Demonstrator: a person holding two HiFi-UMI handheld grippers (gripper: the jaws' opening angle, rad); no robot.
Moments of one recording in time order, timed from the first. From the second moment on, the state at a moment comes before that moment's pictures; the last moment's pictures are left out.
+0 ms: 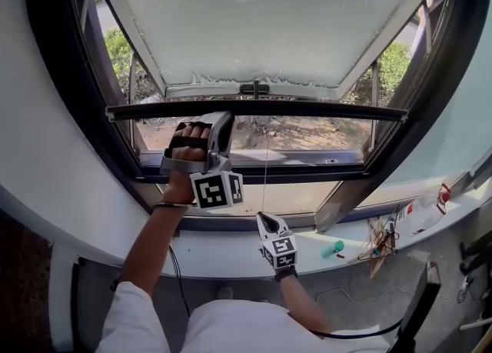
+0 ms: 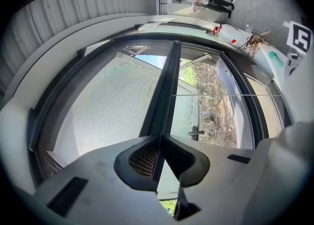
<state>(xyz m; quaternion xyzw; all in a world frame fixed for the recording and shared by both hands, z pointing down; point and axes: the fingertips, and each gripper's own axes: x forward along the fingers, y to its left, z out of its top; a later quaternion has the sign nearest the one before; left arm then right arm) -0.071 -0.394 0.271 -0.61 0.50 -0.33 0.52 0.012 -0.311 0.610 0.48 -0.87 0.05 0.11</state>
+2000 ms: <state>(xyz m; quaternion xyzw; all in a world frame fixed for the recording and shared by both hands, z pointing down) -0.075 -0.393 0.085 -0.53 0.54 -0.30 0.58 0.020 -0.301 0.413 0.47 -0.88 -0.03 -0.05</state>
